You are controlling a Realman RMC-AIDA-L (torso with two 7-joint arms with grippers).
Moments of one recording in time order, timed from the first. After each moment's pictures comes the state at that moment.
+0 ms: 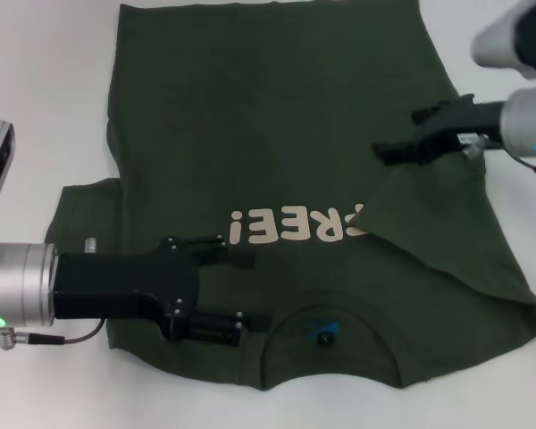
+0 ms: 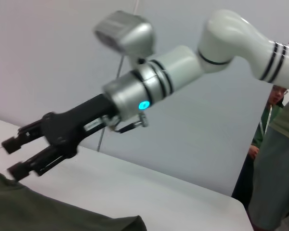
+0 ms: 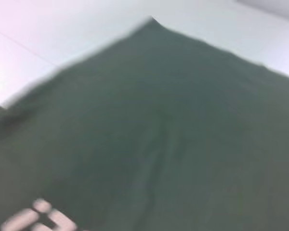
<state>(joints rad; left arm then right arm) -0.56 -2.14 0.71 0.78 2.01 1.81 -1.46 0.61 2.09 -1.13 -1.09 -2.34 -0.98 2.10</state>
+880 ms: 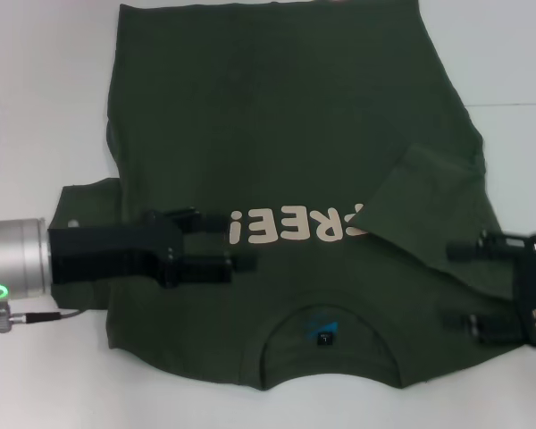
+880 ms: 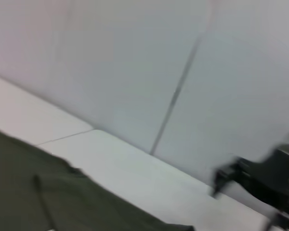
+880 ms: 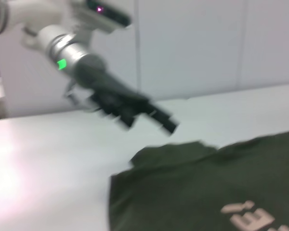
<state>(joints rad) -0.55 -2.14 0.70 0.78 1.99 1.67 -1.61 0.32 2.08 -0.72 -1.02 -1.98 -1.78 1.29</state>
